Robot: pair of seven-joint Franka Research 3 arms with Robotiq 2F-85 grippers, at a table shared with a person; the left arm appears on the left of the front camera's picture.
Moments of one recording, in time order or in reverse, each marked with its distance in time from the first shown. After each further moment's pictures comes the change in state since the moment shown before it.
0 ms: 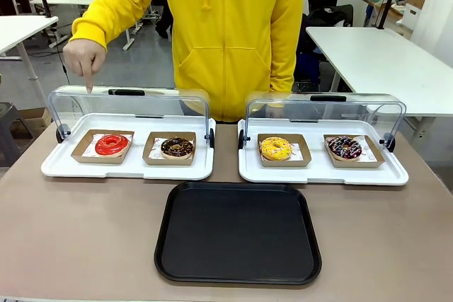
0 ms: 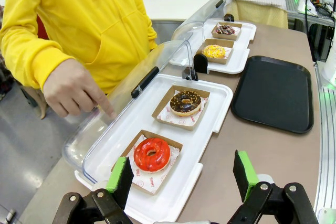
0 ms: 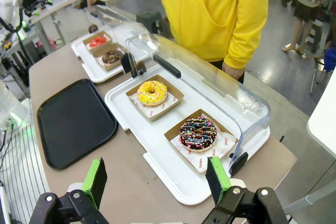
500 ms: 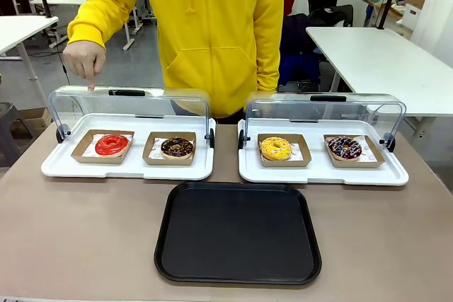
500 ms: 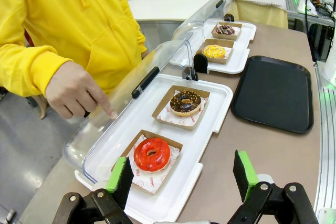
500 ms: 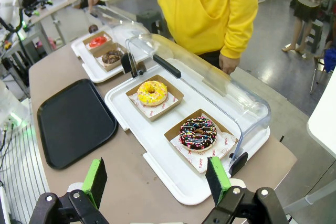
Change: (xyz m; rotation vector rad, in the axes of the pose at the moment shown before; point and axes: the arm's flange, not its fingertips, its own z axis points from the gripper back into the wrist) left arm 0.000 0.000 0.000 0.000 0.000 0.000; right arm 0.000 0.000 0.000 0.000 0.000 0.000
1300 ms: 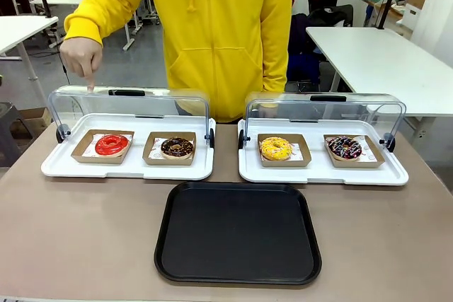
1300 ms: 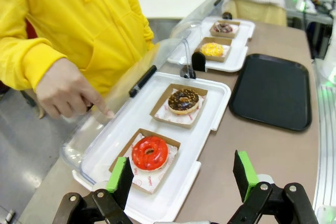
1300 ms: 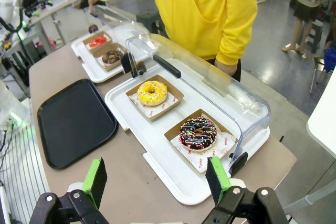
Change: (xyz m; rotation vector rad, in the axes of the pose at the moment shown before) left arm 0.000 0.000 -0.006 -0.023 0.020 -0.007; right arm 0.000 0.000 0.000 0.000 0.000 0.000
